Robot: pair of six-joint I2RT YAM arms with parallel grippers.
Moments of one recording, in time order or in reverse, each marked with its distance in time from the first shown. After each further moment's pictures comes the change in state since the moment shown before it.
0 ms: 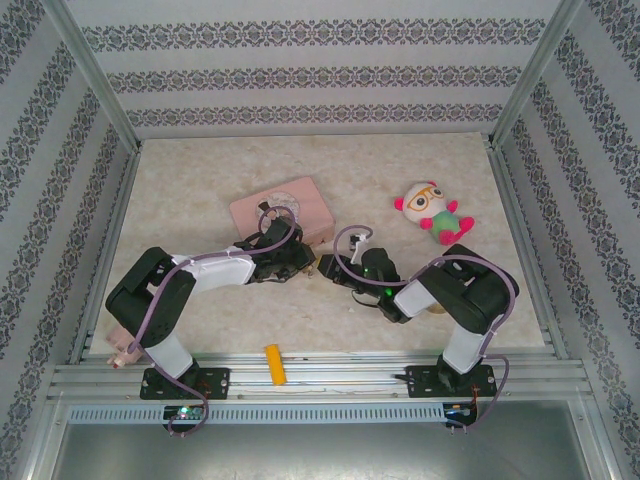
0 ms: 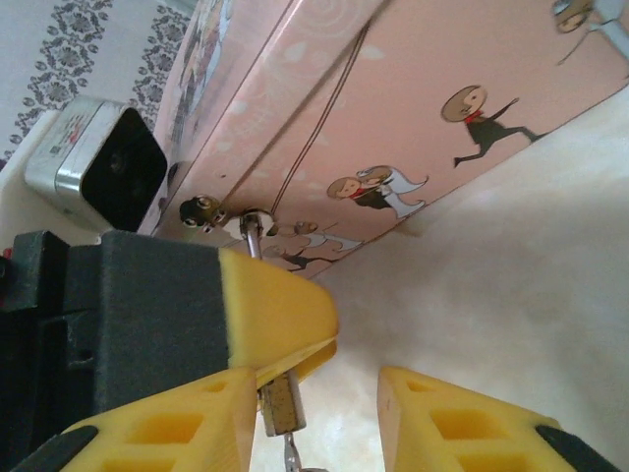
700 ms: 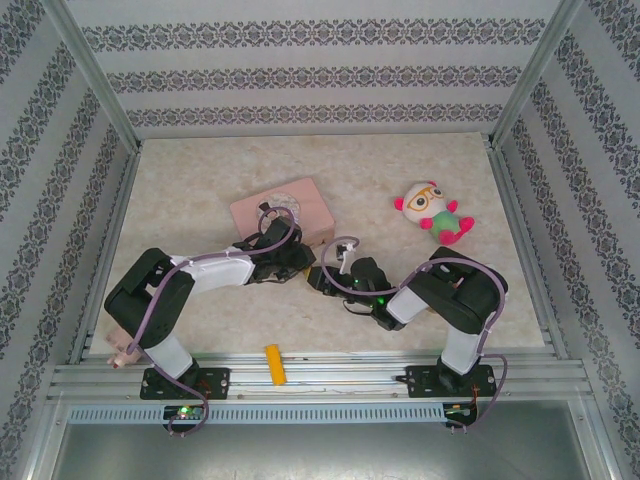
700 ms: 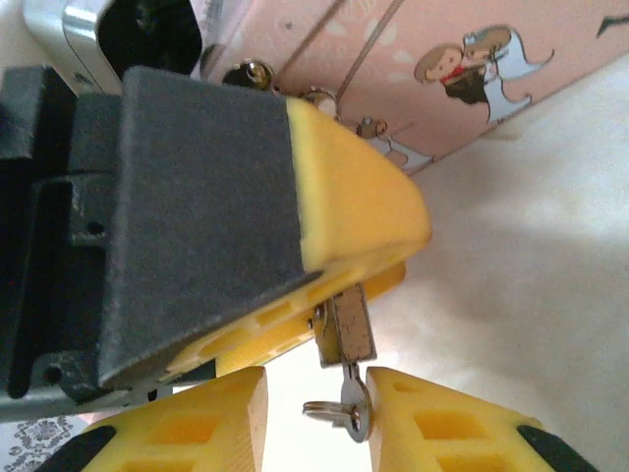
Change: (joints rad) left arm 0.001 -0.010 -0.007 0.001 0.019 -0.008; right arm 0.104 0.040 -0.002 0.047 0.028 -0.010
